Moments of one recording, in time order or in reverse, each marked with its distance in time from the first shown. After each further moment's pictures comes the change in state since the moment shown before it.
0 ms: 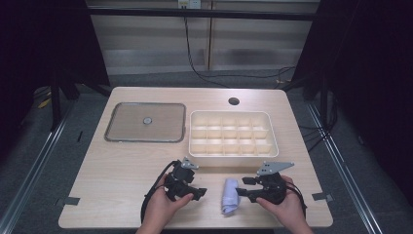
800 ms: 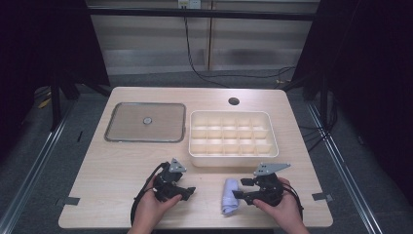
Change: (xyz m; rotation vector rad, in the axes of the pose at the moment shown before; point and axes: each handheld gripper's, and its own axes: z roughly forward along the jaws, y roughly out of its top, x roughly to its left) left arm 0.023 -0.025 0.000 -0.033 0.078 0.014; right arm 0.003 -0.003 0.010 0.014 0.013 0.047
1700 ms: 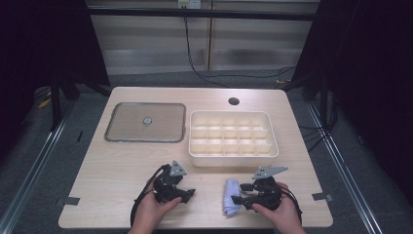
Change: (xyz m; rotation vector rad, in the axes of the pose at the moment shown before) left arm -0.002 -0.006 0.004 -0.012 0.018 0.045; right arm 0.003 -0.011 0.007 0.045 0.035 0.055
